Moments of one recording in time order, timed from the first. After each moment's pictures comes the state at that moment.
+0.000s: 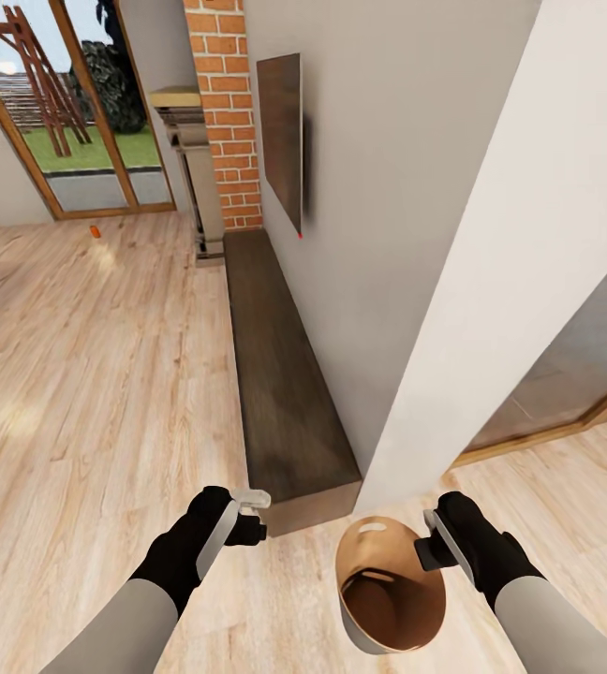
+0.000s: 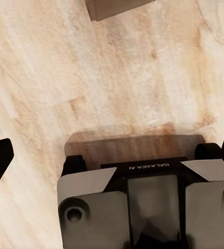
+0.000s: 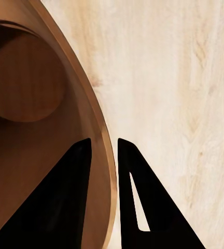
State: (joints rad) left arm -0.64 -0.12 -0.20 -0.78 0.25 0.92 0.22; right arm -0.65 -0.10 0.16 -0.69 0.04 1.05 0.10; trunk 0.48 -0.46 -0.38
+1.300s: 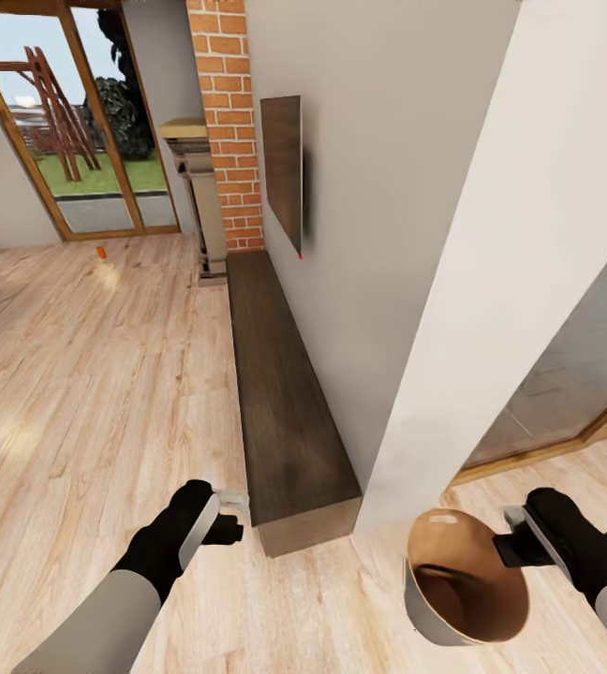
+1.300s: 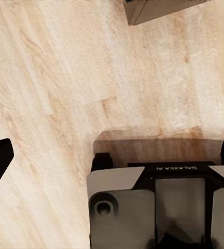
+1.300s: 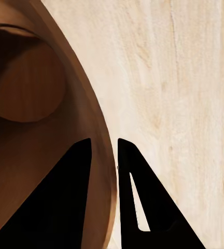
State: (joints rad) left arm -0.66 -0.05 -0.17 -0.76 0.25 0.99 0.25; right arm -0.65 -0.39 0.14 -0.72 0.01 1.05 0.28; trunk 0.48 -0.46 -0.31
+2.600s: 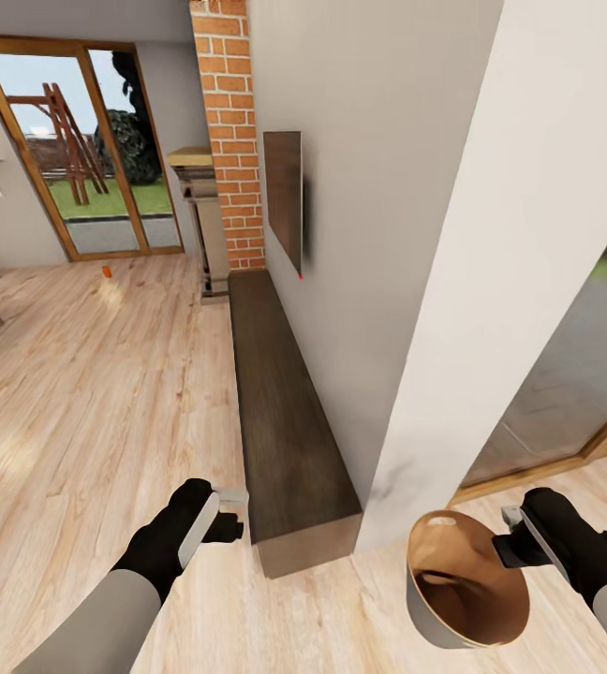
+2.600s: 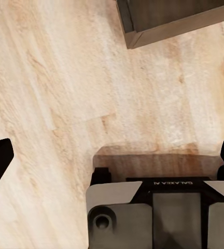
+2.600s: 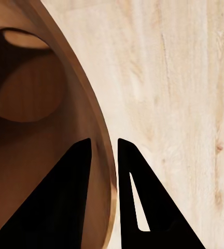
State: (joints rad) left arm -0.66 -0.06 -0.17 -0.78 0.25 0.99 0.26; right arm -0.65 -0.39 0.16 -0.72 0.04 1.04 0.29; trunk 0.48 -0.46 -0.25
